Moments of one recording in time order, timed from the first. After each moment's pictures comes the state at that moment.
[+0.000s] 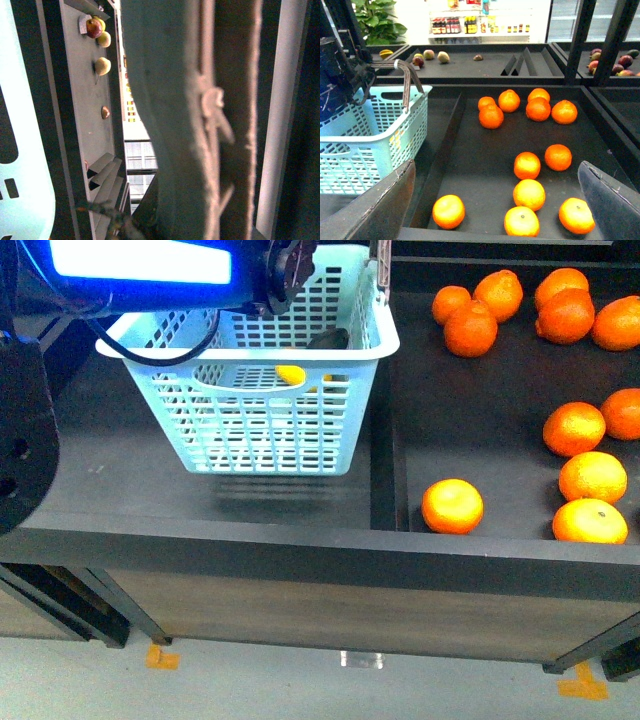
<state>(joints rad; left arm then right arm) -0.38 3.06 2.70 0.54 -0.50 -1.46 0.00 0.00 0.02 0.00 0.00 0.00</state>
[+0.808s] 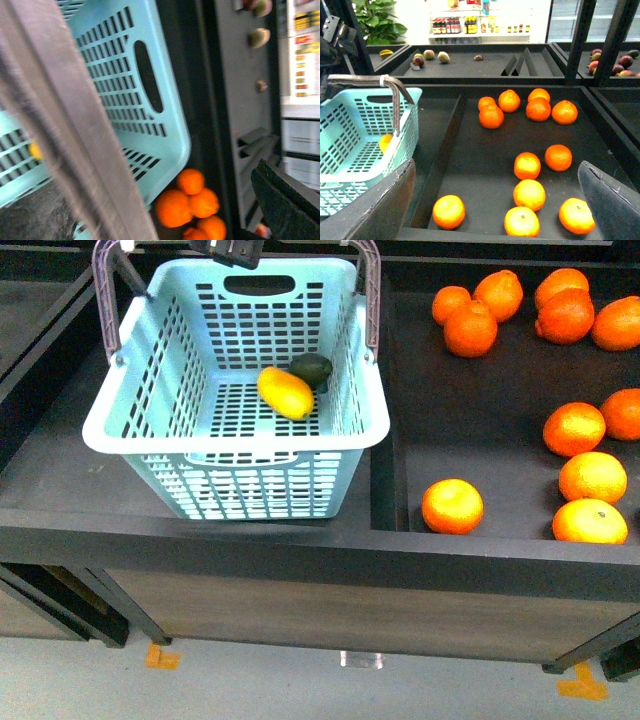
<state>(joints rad) -0.39 2.49 2.22 -0.39 -0.42 -1.50 0.00 0.00 0.02 0.00 0.00 0.00</state>
